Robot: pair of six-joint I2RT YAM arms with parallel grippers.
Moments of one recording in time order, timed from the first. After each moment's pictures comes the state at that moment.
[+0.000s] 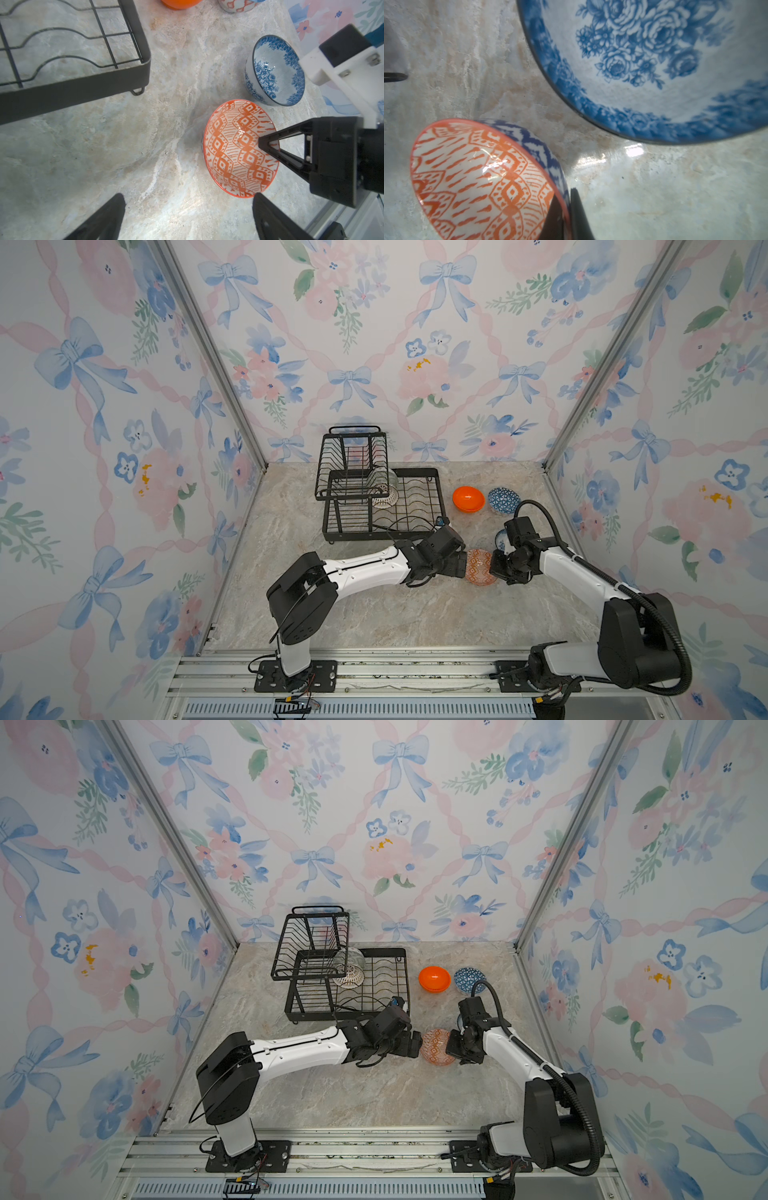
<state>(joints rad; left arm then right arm) -1.03 1.80 1.30 -0.34 -0.13 -0.71 0.18 1.37 0.80 -0.73 -0.07 0.50</state>
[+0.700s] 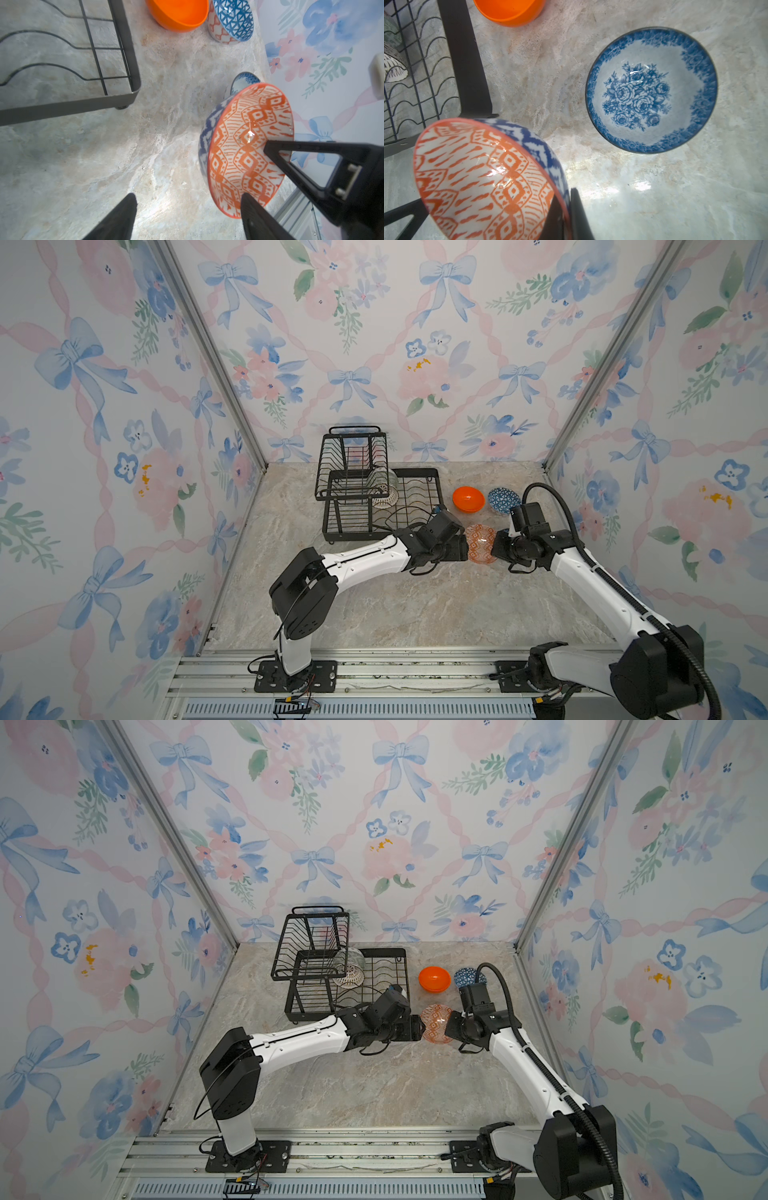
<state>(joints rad) -0.96 1.83 1.42 -0.34 -0.04 -0.84 0.24 1.22 0.95 -0.77 0.02 0.54</state>
